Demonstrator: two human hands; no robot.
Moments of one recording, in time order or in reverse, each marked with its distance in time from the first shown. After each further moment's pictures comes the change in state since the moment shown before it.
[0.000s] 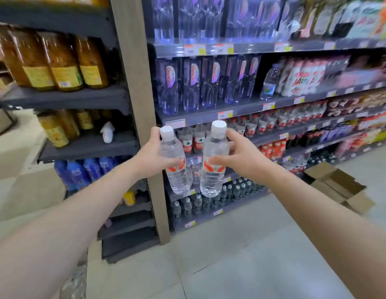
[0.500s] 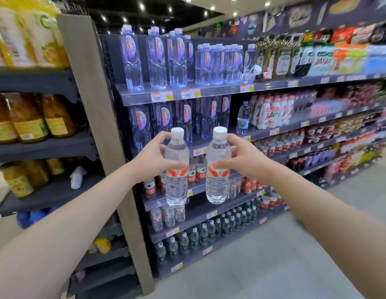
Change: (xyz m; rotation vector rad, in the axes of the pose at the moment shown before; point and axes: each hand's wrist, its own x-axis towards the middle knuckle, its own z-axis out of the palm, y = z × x) left_hand 0.107 0.121 0.029 -0.075 0.013 0.120; right_hand 0.036 0.001 -0.156 -0.032 0.064 -0.045
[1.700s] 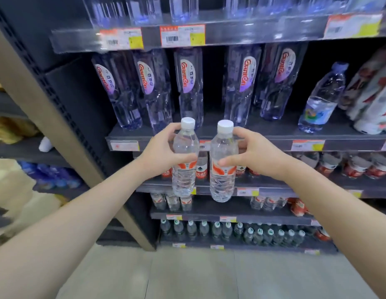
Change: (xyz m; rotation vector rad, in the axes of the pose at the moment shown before) left_hand 0.258 -0.118 0.161 0.164 0.376 -0.326; right_hand 0.336 0.263 -0.096 0.059 -0.535 -0.146
